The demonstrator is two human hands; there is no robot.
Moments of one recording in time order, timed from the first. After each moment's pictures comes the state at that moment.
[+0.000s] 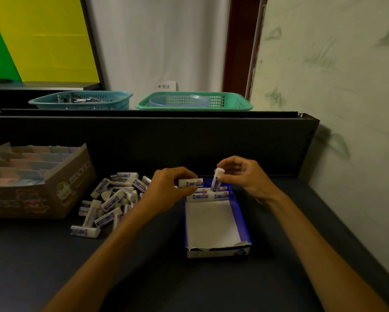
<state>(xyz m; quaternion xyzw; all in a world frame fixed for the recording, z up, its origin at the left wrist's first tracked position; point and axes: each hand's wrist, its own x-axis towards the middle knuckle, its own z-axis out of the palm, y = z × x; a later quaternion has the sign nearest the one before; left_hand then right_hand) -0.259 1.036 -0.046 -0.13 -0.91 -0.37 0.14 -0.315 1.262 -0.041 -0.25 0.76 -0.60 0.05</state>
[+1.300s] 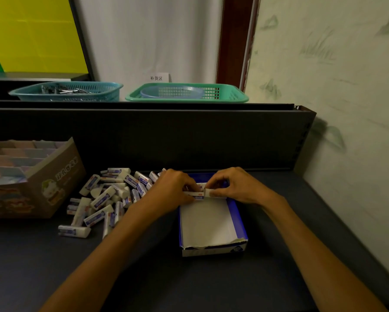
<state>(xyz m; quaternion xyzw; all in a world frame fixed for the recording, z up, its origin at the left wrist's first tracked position) -0.276 1.051 -0.054 -0.20 -0.96 -0.17 0.05 -0.322 1.257 -0.056 -0.33 0.90 -0.29 0.06</state>
